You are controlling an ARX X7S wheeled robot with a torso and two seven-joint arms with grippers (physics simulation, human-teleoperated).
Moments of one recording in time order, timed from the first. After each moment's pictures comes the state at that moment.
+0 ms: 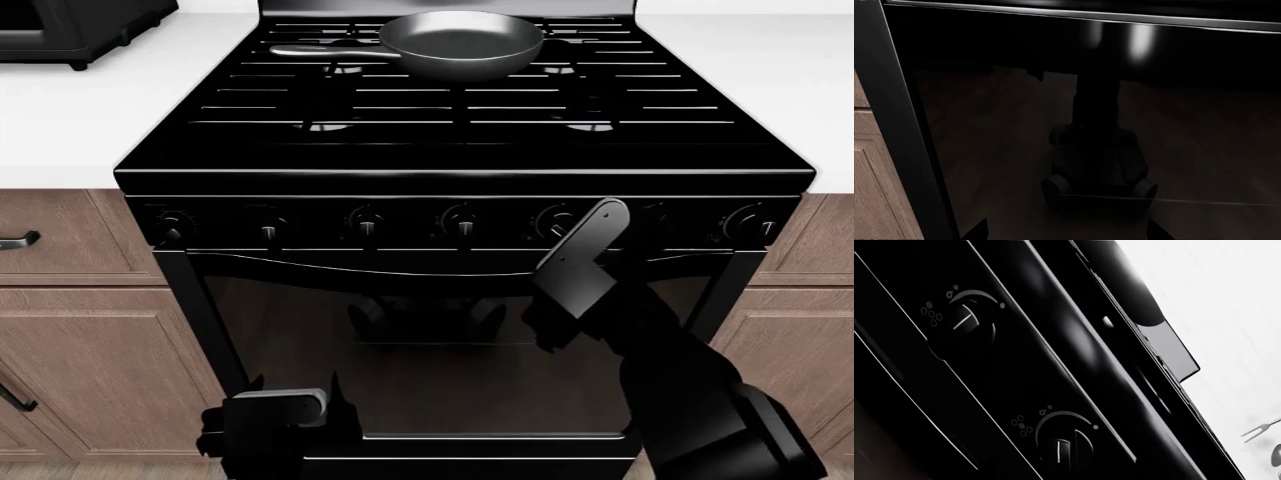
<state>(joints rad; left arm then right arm) -0.09 -0.18 0.23 -0.14 -0.28 -0.06 -0.21 0.62 0.53 -0.55 -0.28 -0.23 0.76 -0.20</state>
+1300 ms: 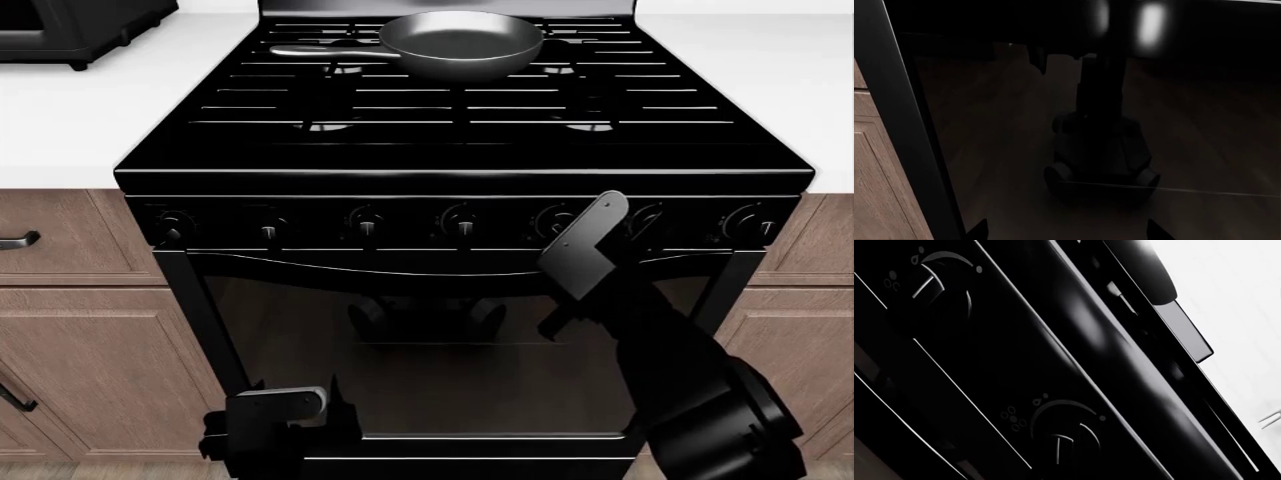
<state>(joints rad) -0.12 -0.19 0.25 -0.19 -0.32 -0.08 -0.24 0.68 0.50 -0.55 -0.06 -0.18 0.64 -0.19</state>
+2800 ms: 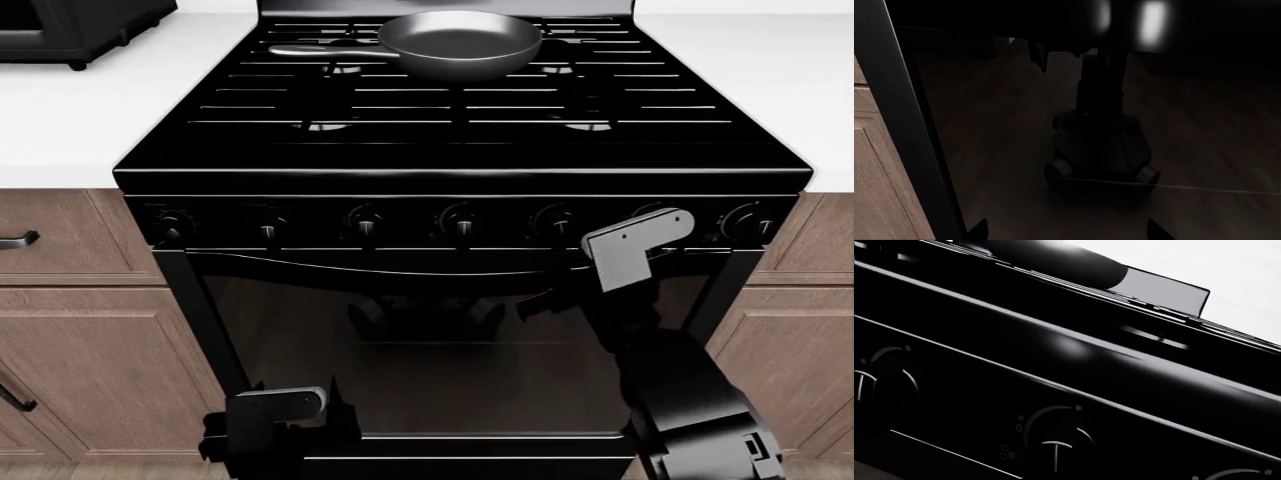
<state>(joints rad) -0.13 -0.21 0.28 -0.20 -0.35 -0.07 -0.26 0.57 0.33 -0.25 0.10 0.14 0.39 -0.07</state>
